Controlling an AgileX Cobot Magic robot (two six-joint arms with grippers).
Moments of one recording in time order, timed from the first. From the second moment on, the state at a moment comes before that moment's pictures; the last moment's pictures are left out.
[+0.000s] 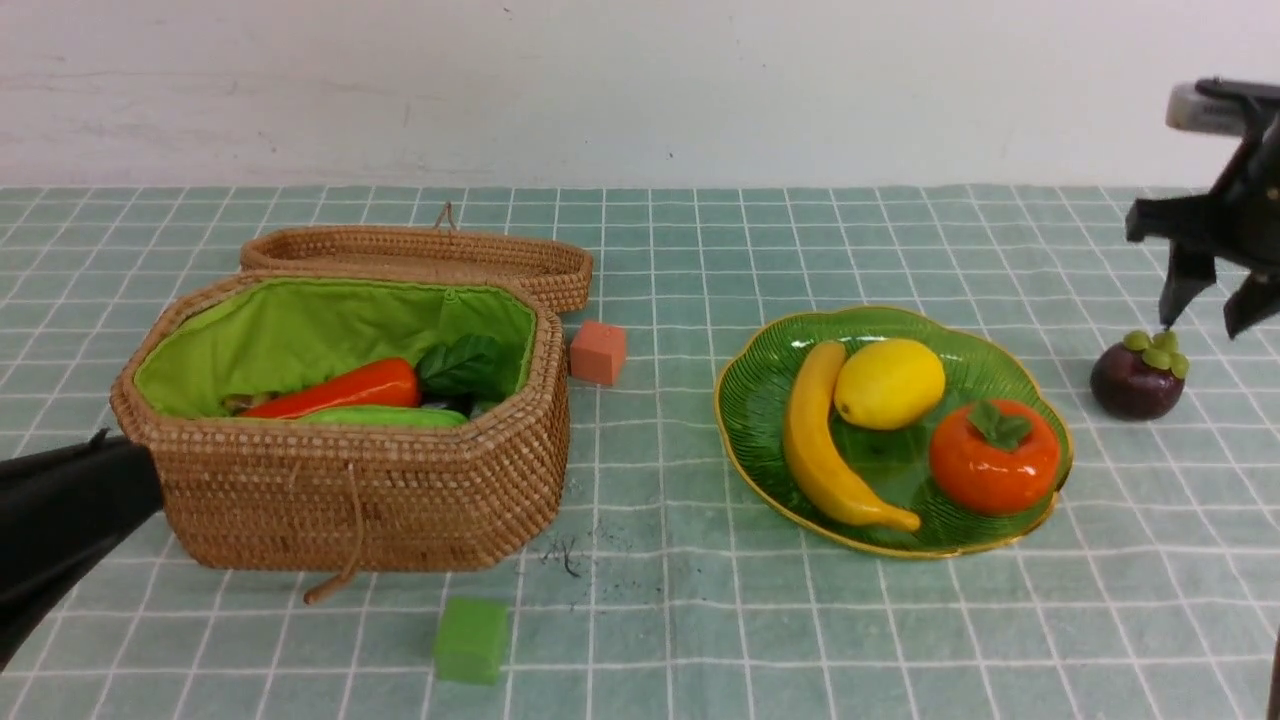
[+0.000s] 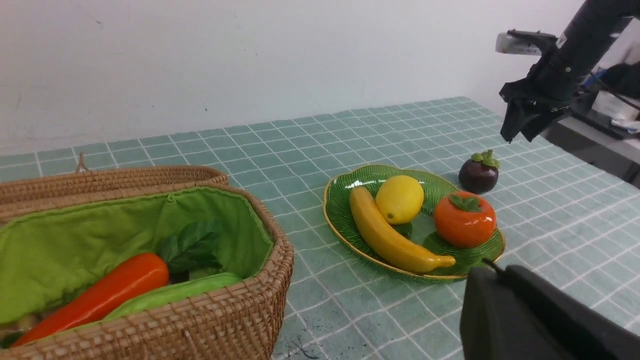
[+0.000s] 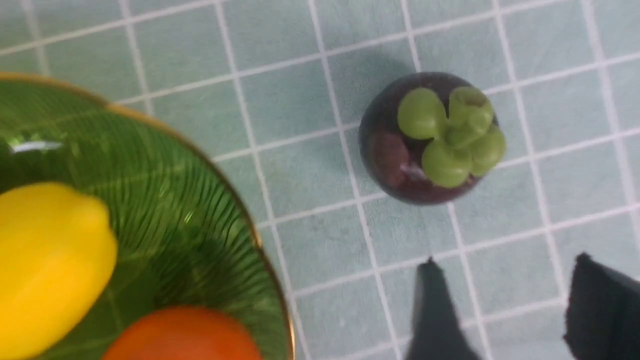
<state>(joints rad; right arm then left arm) -0.14 2.11 -1.96 0.07 1.18 0.11 -0.66 0.42 -0.58 0.16 0.35 -0.30</state>
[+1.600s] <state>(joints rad) 0.22 2.10 -1.97 0.14 1.23 0.04 -0.66 0.42 -0.58 -0.03 0.40 -0.23</state>
